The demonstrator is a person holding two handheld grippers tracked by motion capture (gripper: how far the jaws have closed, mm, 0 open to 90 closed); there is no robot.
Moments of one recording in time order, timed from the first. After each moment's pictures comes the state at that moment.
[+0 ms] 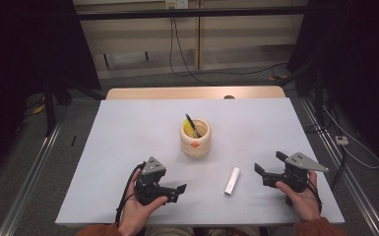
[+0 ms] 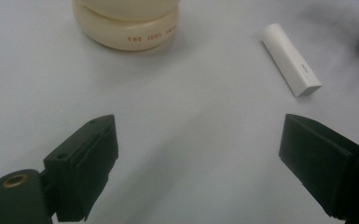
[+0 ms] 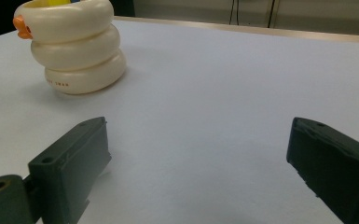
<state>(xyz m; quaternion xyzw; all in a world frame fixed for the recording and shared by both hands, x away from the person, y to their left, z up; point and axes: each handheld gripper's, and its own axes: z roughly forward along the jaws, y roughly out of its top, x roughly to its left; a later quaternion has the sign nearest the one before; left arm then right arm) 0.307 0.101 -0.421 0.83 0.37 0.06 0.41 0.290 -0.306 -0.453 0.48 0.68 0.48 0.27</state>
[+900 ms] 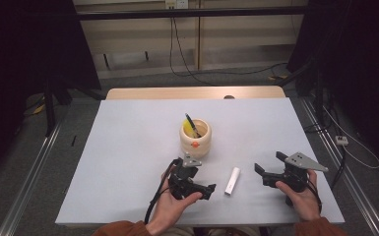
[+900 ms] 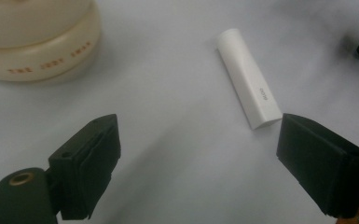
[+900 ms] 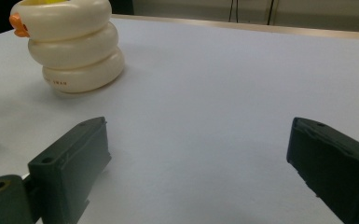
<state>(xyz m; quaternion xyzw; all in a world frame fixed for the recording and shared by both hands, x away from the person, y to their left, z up) 0.312 0.014 -0.419 0.85 0.36 0.03 0.38 0.291 -0.306 -0.455 0.48 0.68 0.48 0.27</state>
